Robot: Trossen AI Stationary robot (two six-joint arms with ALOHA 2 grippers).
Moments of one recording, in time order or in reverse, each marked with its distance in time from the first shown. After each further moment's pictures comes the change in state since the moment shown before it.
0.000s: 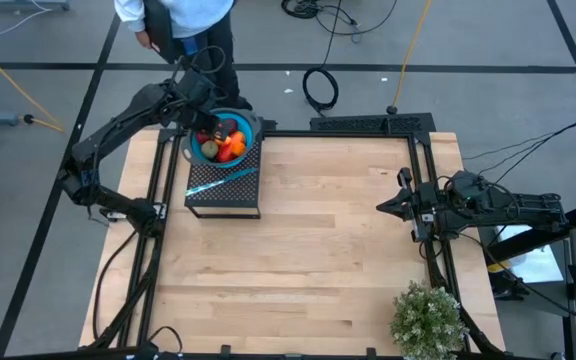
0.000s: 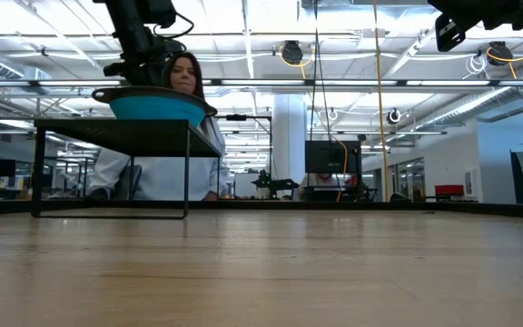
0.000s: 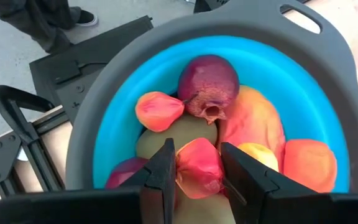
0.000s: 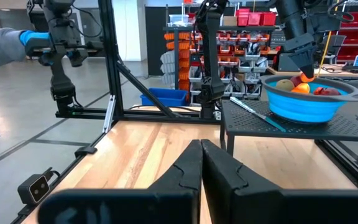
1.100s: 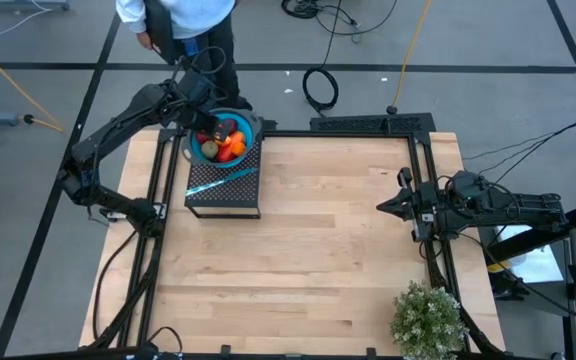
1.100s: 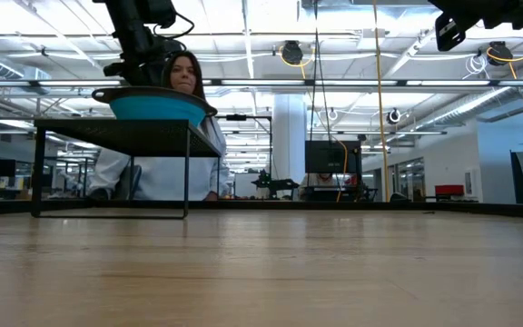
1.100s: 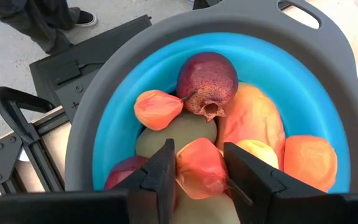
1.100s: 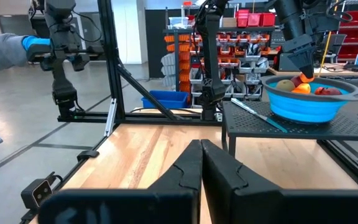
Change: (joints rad) left arm -0.001 0.000 0.000 -0.005 0.000 0.015; right arm 0.000 0.000 0.000 0.008 -0.001 0.020
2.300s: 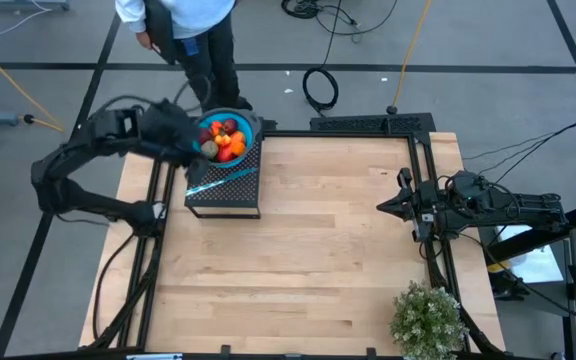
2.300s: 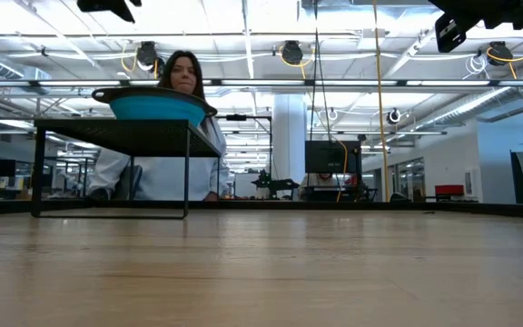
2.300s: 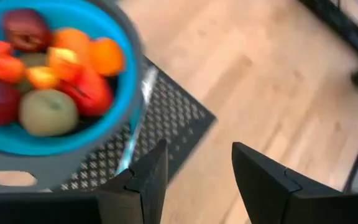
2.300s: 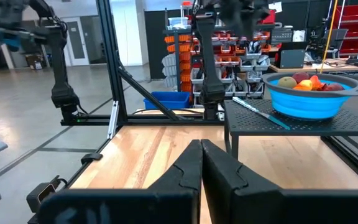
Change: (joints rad) left arm -0.483 -0.233 0.140 -0.227 0.062 -0.180; right arm 0.000 -0.001 0.000 0.000 0.000 0.033
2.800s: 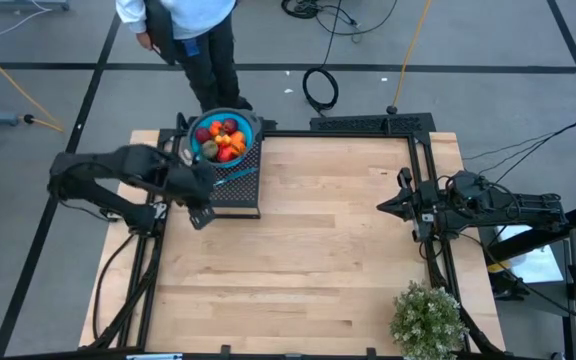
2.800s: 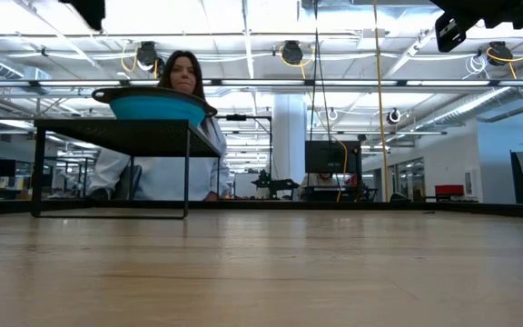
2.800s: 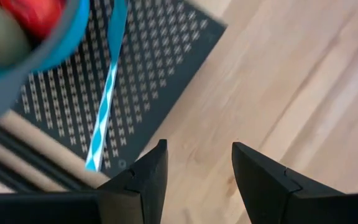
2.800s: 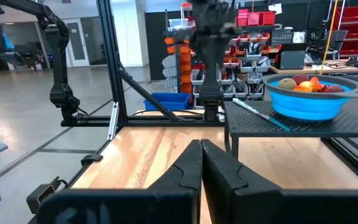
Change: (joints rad) left arm -0.428 0.115 -0.055 -0.191 -0.205 -0.253; right arm 0.000 -0.001 0.000 0.005 0.000 0.000
